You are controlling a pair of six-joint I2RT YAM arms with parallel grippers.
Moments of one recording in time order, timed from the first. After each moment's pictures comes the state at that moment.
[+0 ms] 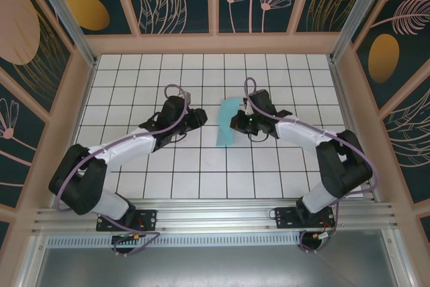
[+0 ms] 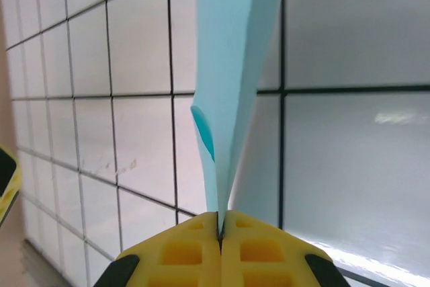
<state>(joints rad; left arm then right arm) -0.61 1.45 0.82 0.04 0.07 -0.85 0.53 1.55 0.95 -0.28 -0.32 0.73</state>
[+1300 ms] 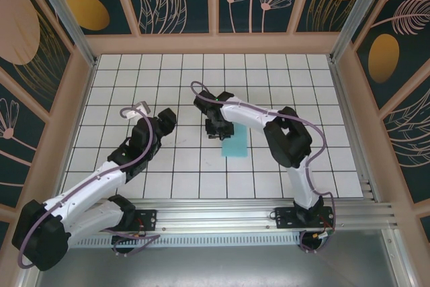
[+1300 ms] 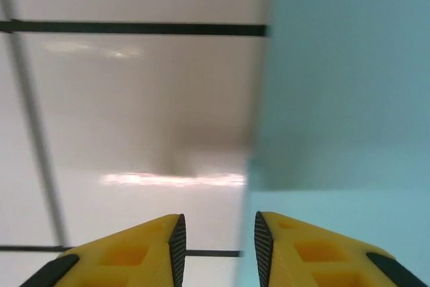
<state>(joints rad) -0.60 0.98 0.54 0.03 -0.40 -0.91 0.82 2.08 1.61 -0.95 0.05 0.74</state>
